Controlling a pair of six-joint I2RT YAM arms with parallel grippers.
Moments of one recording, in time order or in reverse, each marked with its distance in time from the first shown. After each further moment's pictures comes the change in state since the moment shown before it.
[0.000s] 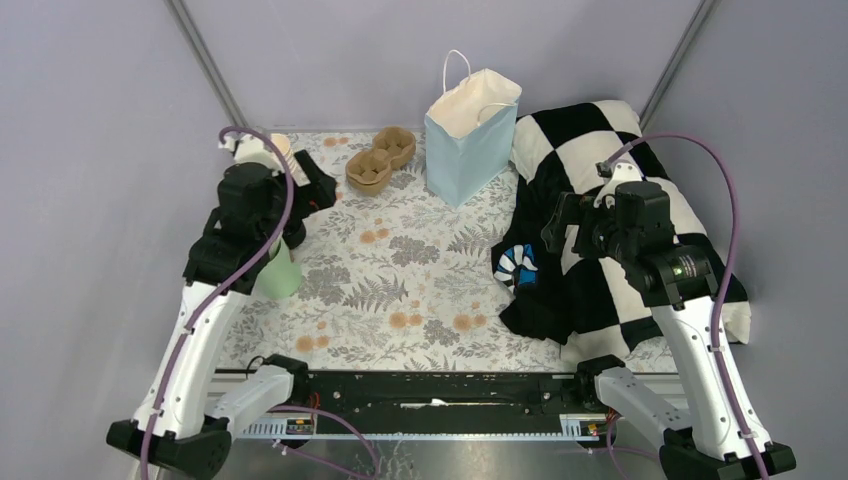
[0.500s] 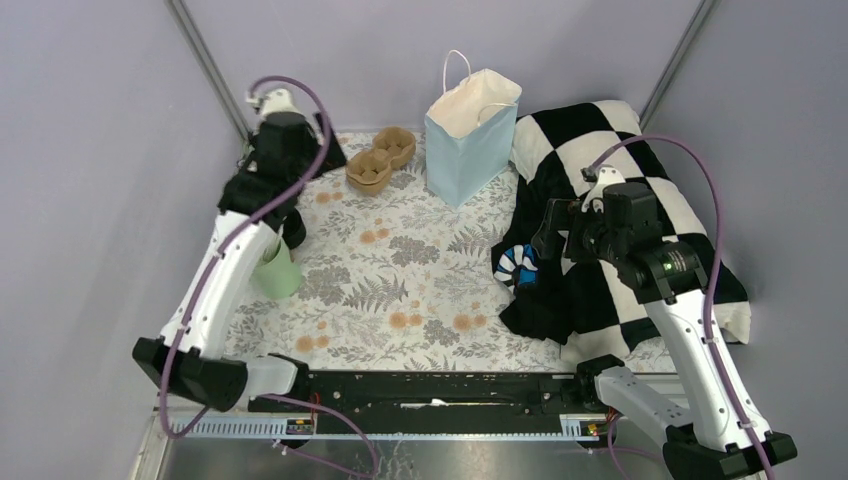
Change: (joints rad) left arm -0.147 0.329 0.256 -0.040 -0.252 0.031; right arm 0.041 0.016 -0.032 -0.004 -0.037 0.000
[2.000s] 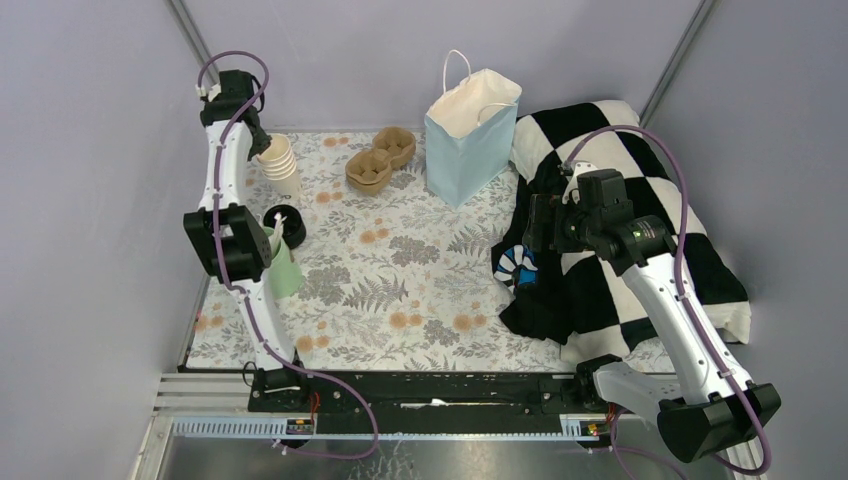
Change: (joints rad) left arm 0.550 0.844 0.710 -0.311 0.028 -0.046; right arm 0.013 0.164 -0.017 0.045 0.010 -0.035
